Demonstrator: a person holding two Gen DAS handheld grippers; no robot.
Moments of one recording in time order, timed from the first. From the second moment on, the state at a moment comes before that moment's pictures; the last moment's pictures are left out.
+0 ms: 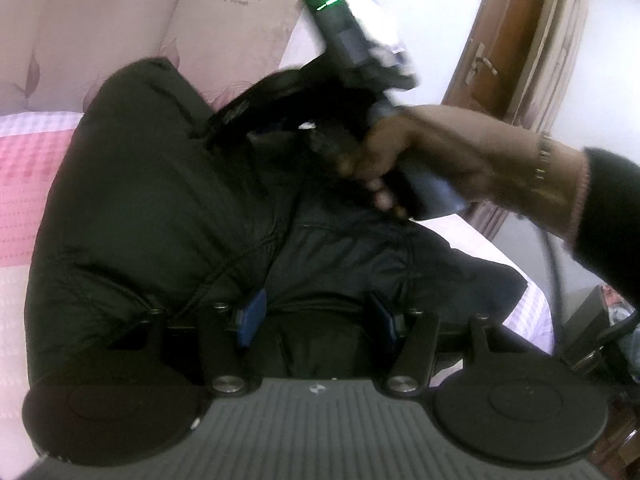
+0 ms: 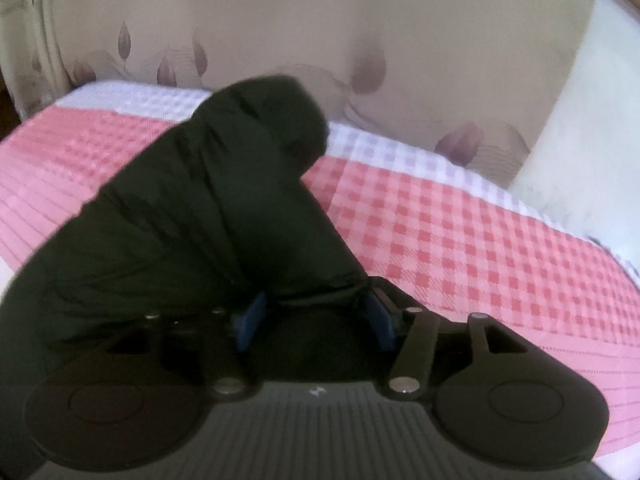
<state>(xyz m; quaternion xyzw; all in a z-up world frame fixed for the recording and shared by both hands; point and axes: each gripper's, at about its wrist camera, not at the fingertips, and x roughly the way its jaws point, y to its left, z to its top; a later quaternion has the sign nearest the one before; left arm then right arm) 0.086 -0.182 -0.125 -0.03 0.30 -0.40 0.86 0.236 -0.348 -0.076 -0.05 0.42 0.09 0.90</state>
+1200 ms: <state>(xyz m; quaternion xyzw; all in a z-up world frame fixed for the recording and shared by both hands) 0.068 -0.121 -0.088 -0.08 0.19 -0.39 0.90 -0.059 -0.478 -0.108 0.27 0.27 0.08 0.92</state>
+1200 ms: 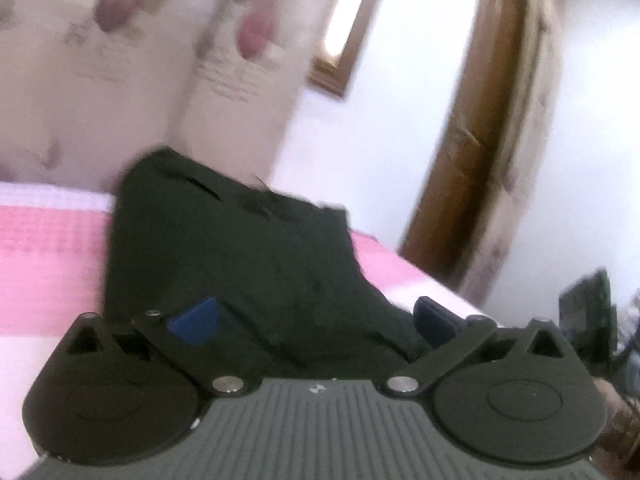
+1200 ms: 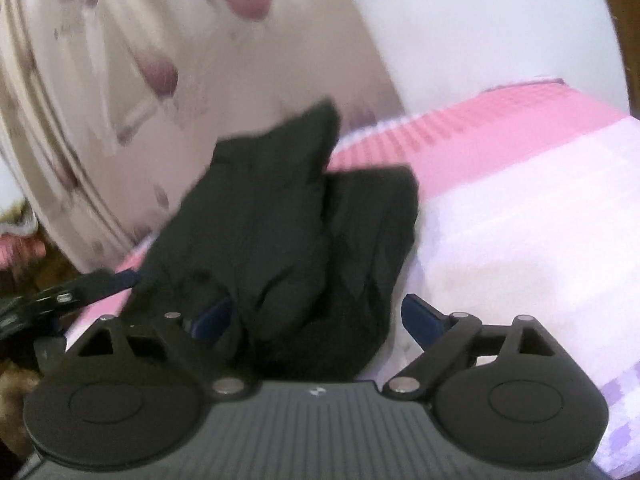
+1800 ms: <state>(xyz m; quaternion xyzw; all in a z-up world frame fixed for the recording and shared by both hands) 0.227 -0.075 -0.158 -0.17 0.44 -0.46 0.76 0.050 -0.496 -0.142 0.34 0.38 0.21 0.84</state>
